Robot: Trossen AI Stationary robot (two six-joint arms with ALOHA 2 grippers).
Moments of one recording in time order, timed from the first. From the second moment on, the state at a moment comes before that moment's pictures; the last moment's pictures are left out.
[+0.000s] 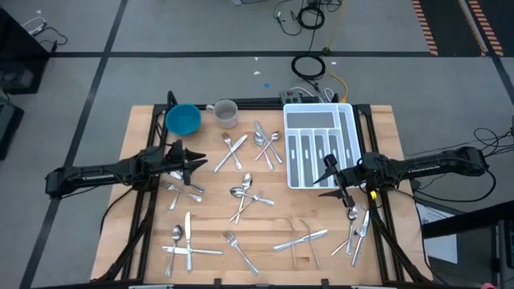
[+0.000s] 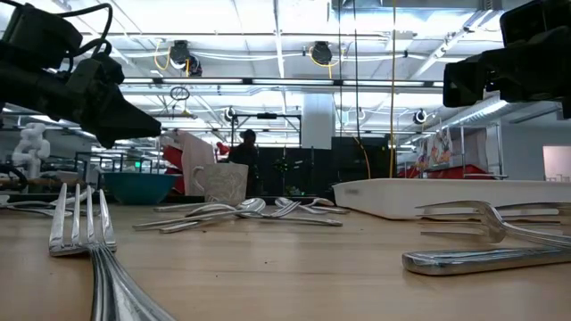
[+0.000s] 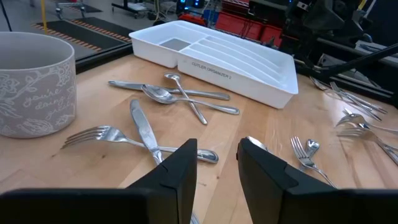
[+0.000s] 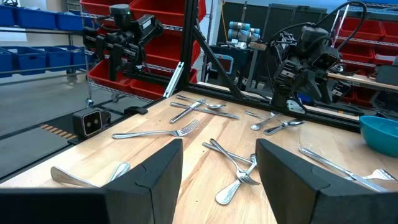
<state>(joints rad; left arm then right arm) 0.23 0.29 0.00 0.04 -0.03 -0.23 0.00 0.60 0.01 0.59 -0.37 -0.12</state>
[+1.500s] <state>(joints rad) 0.23 0.29 0.00 0.18 -0.08 -0.20 0.00 0.60 0.01 1.06 0.13 0.56</state>
